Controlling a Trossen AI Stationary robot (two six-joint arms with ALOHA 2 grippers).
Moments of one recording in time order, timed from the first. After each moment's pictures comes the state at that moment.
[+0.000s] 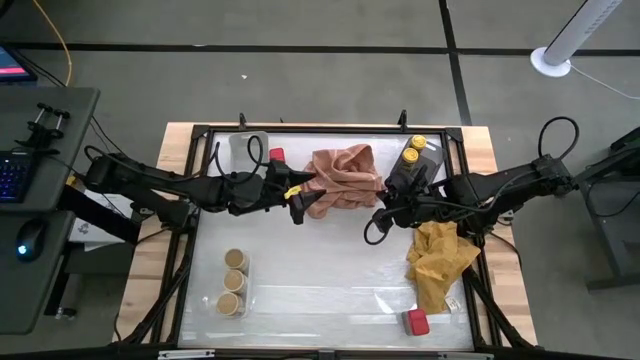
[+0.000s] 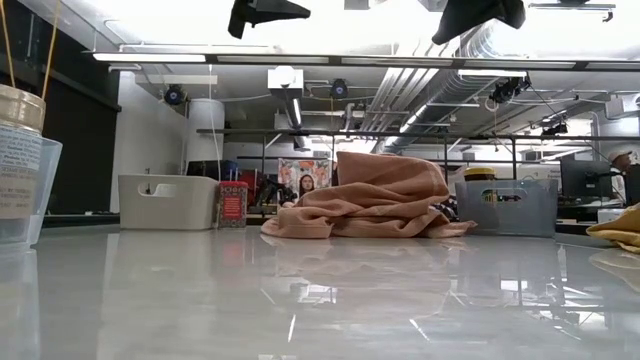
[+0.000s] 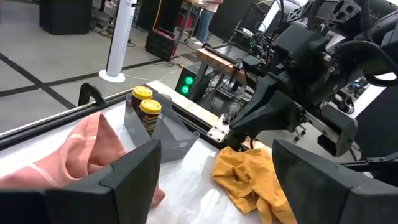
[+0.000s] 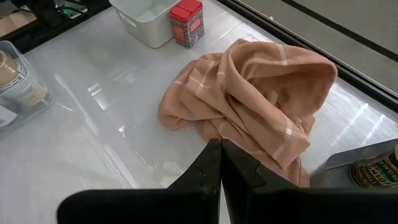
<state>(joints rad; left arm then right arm) -0.14 1.32 1.00 0.16 -0.50 -0.47 0.28 1.30 1.27 -0.95 0.64 0.83</state>
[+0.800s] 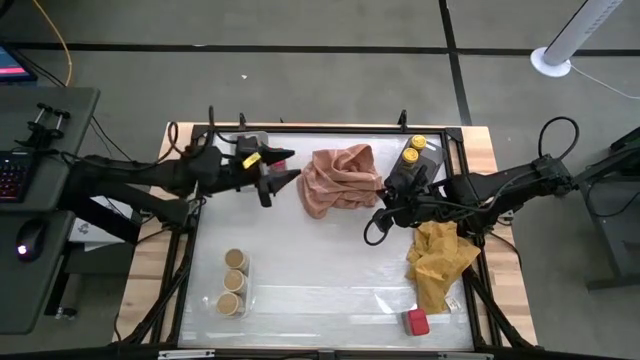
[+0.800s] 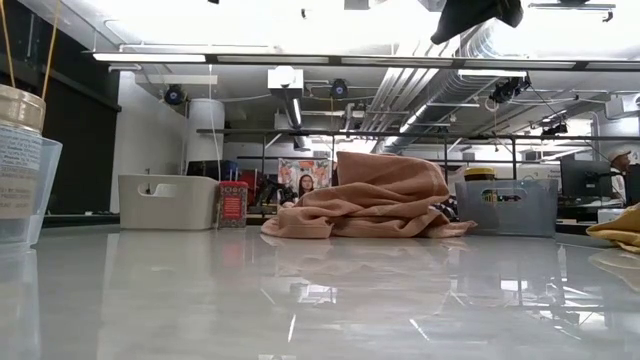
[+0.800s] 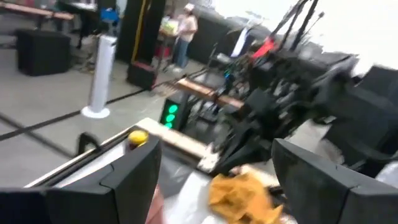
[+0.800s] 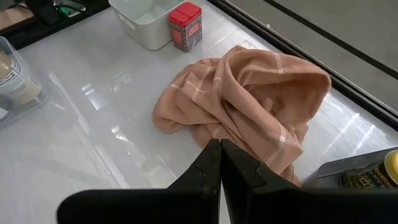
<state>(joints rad) -0.06 1.08 1.00 0.07 -0.35 -0.32 0.28 1.30 1.27 -0.95 0.66 0.79</state>
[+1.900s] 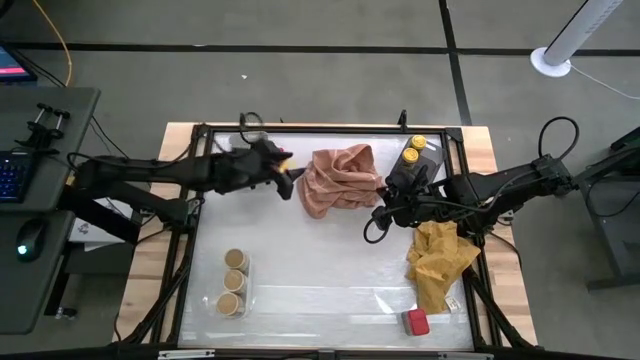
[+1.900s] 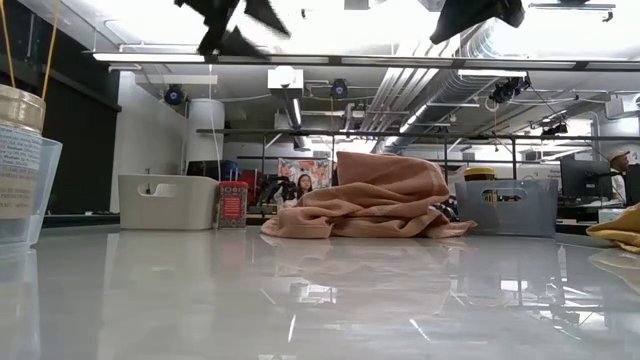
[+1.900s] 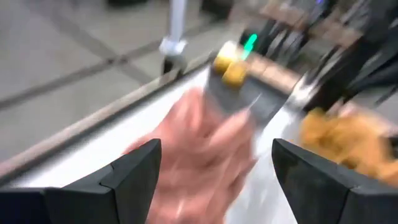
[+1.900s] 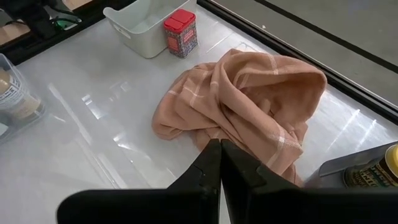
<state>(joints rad) 0.05 1.20 1.00 -0.21 -0.46 -0.39 0.28 1.30 1.27 -0.95 0.68 0.84</state>
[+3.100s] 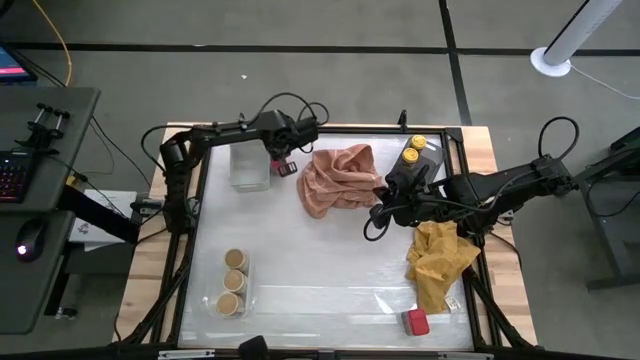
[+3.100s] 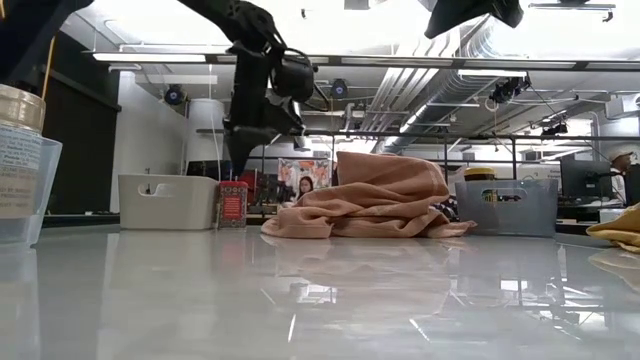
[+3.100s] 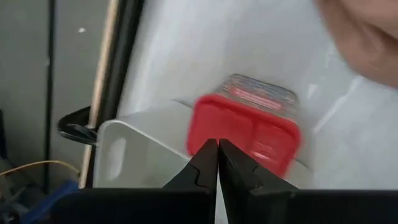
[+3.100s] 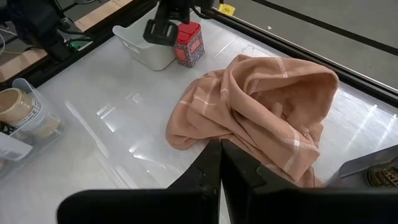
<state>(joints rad) 0.46 1.94 1.60 -1.21 -0.42 0.04 0.28 1.30 1.27 -0.89 0.68 0.89</state>
